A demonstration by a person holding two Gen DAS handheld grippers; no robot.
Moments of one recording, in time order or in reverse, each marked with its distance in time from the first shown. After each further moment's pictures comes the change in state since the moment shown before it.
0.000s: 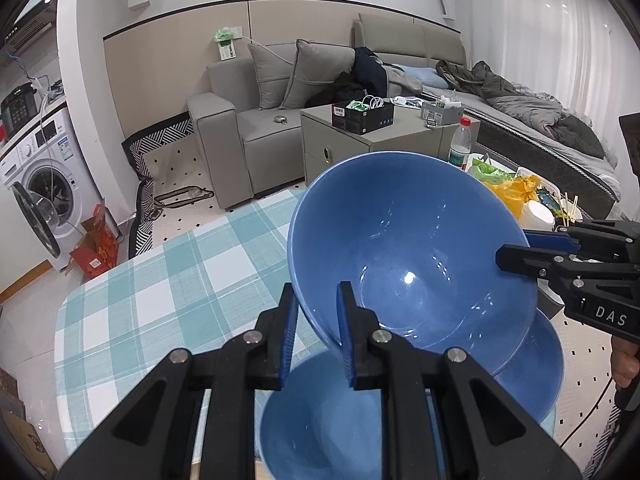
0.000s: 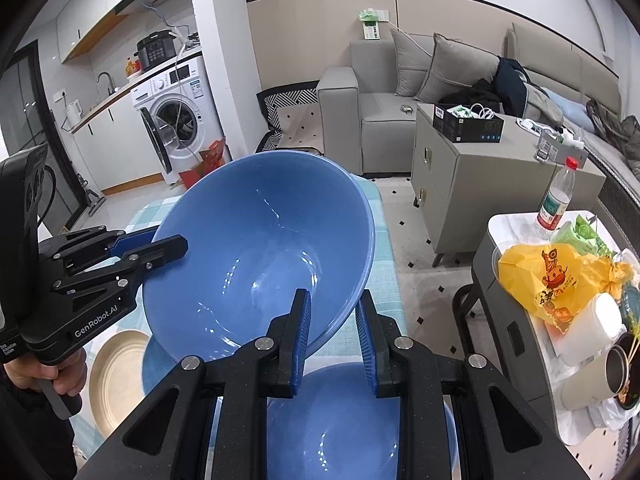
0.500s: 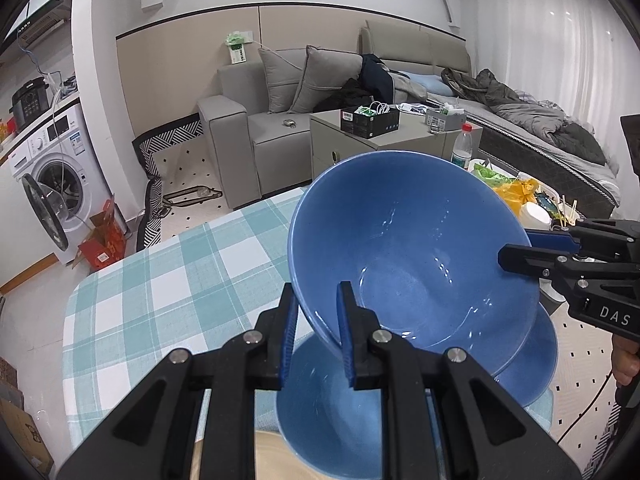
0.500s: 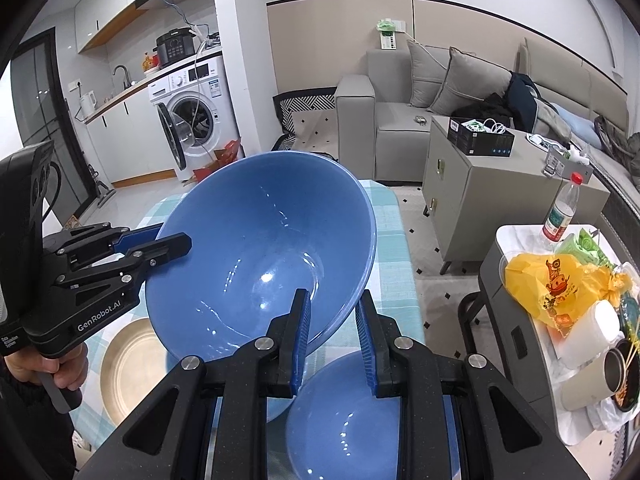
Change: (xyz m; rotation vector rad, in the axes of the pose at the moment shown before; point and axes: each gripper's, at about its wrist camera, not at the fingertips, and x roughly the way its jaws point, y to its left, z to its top) left arm -0.031 0.010 -0.020 -0.023 -0.018 0.015; right arm -0.026 0.034 -0.015 -0.045 -0.022 0.026
